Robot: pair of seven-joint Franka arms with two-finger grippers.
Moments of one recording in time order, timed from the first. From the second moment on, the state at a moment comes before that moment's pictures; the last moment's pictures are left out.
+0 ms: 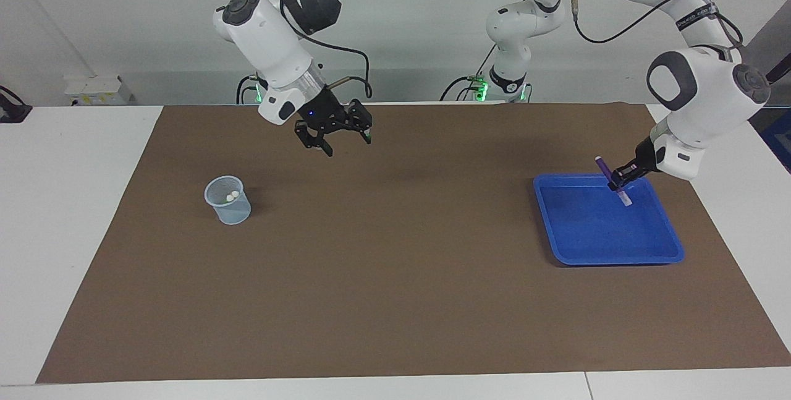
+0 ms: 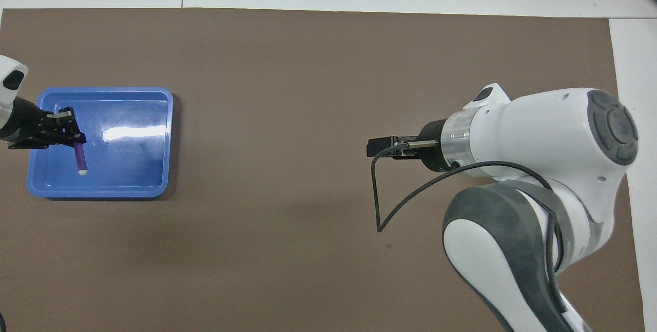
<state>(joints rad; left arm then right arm) 0.26 0.14 -0.13 -1.82 -0.13 1.86 -0.21 0.28 -0.03 0.08 -1.94 0.42 2.09 0.19</state>
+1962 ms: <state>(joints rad) -0.05 -0.44 -0.13 -2.17 -0.53 1.81 -1.55 0.56 -0.01 0.08 -1.94 0.61 2.46 0.72</state>
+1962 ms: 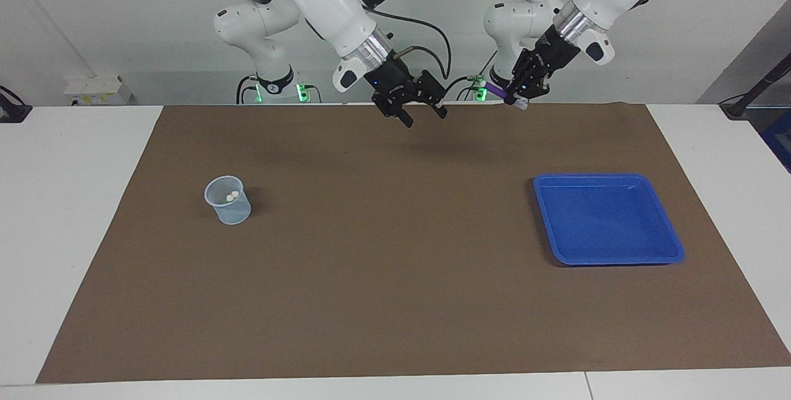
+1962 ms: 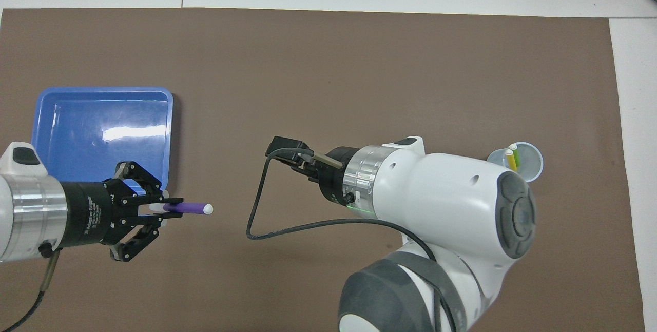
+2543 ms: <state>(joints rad) -0.08 -0.47 -0.14 -2.18 -0.53 1.83 -1.59 0.73 -0.01 0.08 -1.94 0.61 2.61 0.89</state>
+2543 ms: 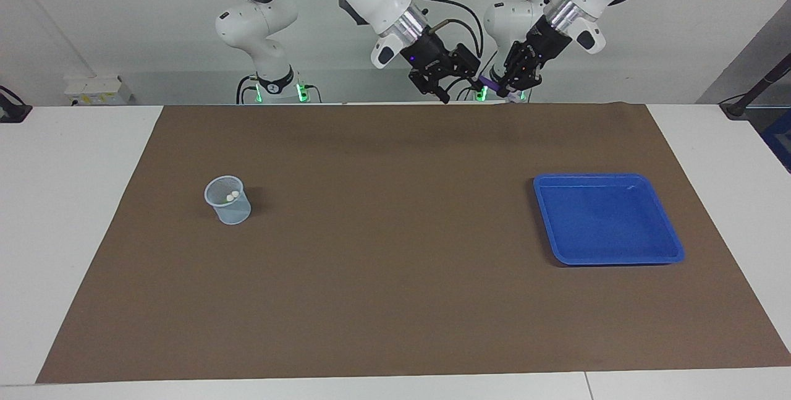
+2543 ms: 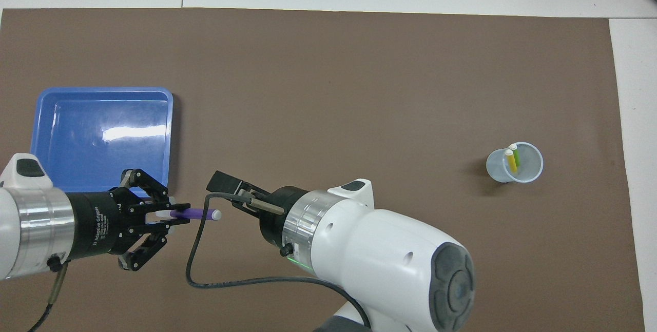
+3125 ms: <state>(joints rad) -0.08 -0.47 -0.14 -2.18 -0.53 1.83 -1.59 0.75 -0.01 0.10 -1.94 0.61 2.61 0.89</state>
